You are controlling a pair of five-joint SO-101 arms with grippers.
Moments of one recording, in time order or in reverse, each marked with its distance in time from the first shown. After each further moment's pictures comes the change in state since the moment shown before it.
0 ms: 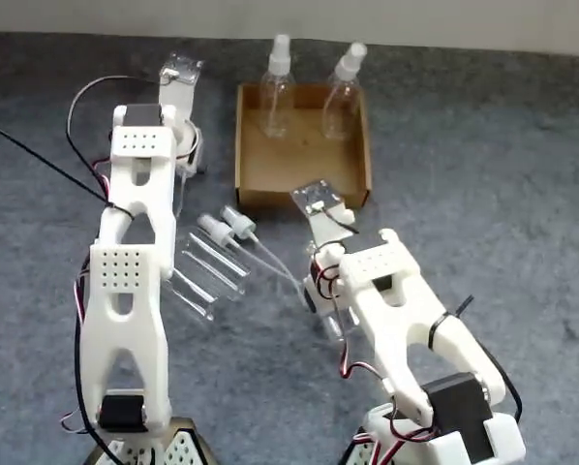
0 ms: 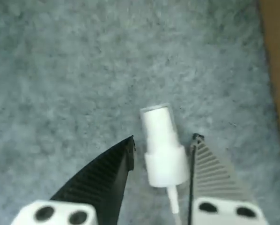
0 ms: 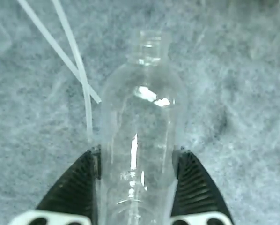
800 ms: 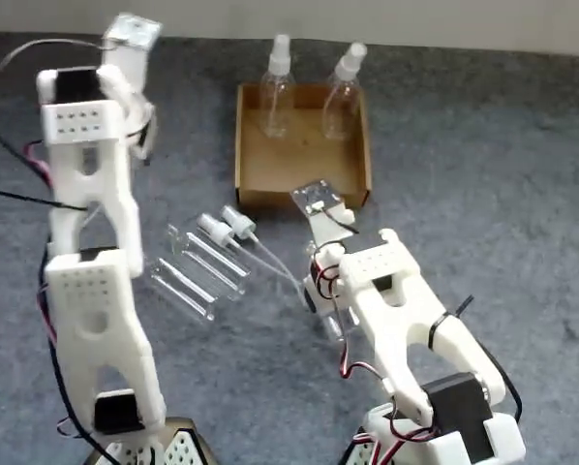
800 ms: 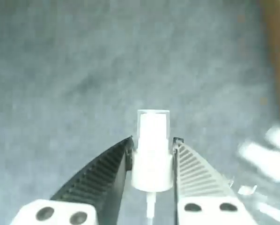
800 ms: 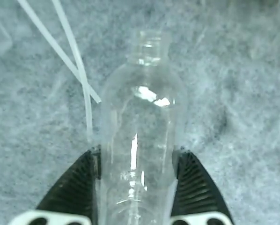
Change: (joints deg) left arm -8.9 -23.3 5.6 23.1 -5.5; right arm 0.0 0.0 0.0 0.0 0.0
